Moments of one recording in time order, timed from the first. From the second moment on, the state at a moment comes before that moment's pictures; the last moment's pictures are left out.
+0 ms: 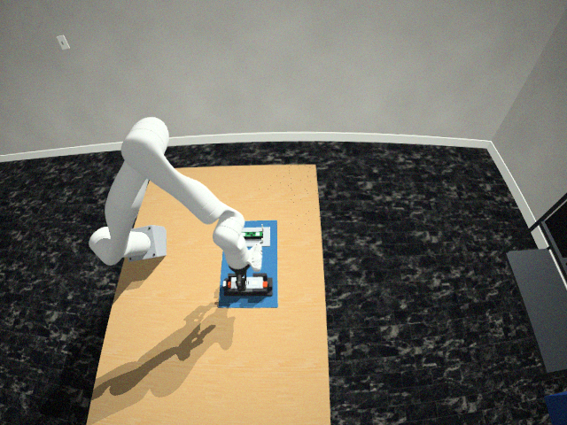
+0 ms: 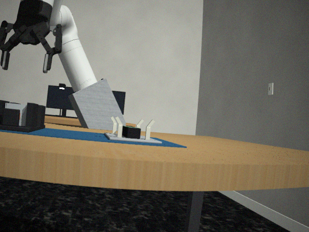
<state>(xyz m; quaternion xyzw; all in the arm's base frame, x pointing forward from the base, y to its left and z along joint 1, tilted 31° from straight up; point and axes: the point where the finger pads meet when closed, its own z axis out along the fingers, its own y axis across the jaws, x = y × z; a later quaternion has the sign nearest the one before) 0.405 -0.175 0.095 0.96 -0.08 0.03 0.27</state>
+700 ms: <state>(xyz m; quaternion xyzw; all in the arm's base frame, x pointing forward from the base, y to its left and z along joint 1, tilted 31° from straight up) 0.413 -0.174 0.075 0.96 -0.07 0.04 0.26</state>
